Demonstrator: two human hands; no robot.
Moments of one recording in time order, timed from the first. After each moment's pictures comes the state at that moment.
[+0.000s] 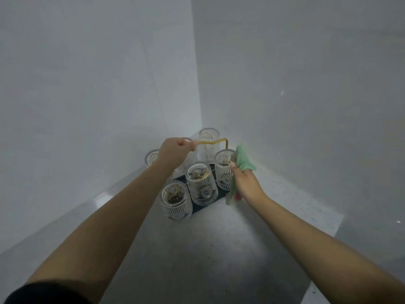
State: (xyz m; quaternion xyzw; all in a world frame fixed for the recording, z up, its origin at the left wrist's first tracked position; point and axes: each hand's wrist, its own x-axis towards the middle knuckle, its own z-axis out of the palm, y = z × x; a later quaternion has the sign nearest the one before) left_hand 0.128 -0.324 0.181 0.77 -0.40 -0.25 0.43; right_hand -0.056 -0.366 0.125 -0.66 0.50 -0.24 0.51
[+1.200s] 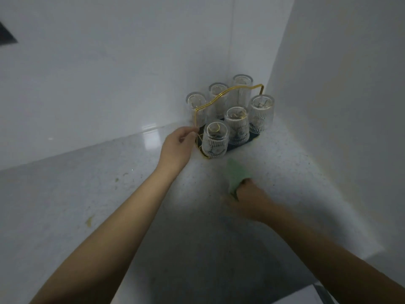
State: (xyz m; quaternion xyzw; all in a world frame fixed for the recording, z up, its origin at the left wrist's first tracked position) left_hand 0.119 -0.210 0.171 0.81 -0.20 -0.17 0.52; right_hand -0.043 -0.319 0.102 -0.92 0.21 0.17 0.27
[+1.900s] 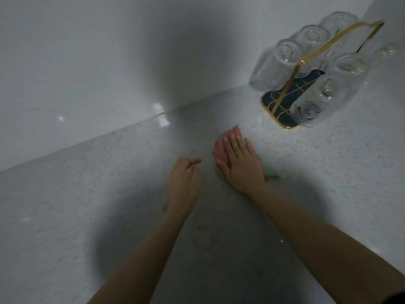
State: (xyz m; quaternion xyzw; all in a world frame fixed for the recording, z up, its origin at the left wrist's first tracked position) left_hand 0.200 -0.004 0.047 0.89 -0.14 -0.16 0.40; right_hand 0.144 -0.160 -0.016 -0.97 0.22 0.03 0.09
